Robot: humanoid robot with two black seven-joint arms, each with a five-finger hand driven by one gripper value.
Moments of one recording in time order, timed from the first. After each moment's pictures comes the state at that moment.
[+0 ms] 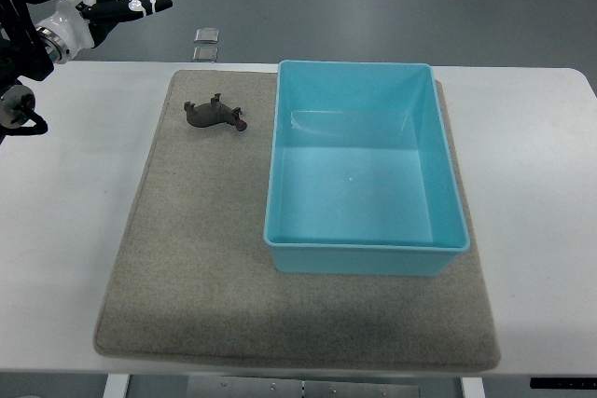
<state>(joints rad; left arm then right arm) -1.04 0.48 -0.46 -0.51 0.43 -0.35 -0.38 0.03 0.00 -0.01 0.12 -0.05 0.16 0.07</state>
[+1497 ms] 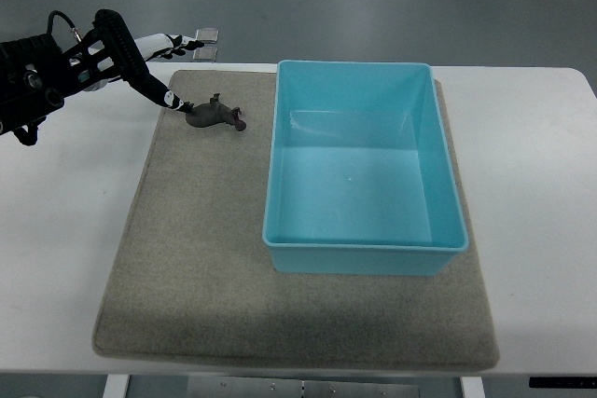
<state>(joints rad) -1.24 0.57 0.17 -0.79 0.75 -0.04 -0.25 0.03 0.00 -0.01 0.12 -0.05 0.15 0.07</state>
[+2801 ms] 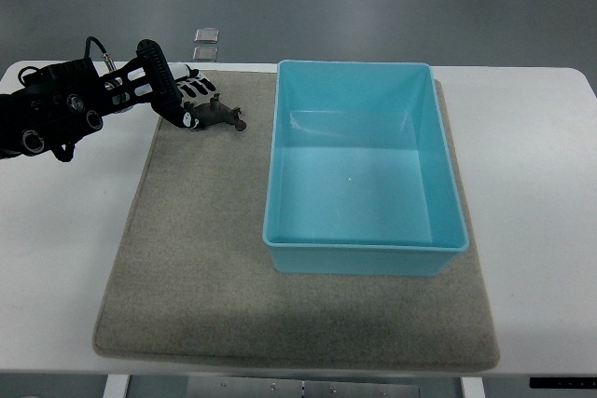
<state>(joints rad) -1.22 0.47 0.23 -0.79 0.74 0.01 -0.11 0.03 0.00 -0.01 0.12 -0.05 0.15 0.07</state>
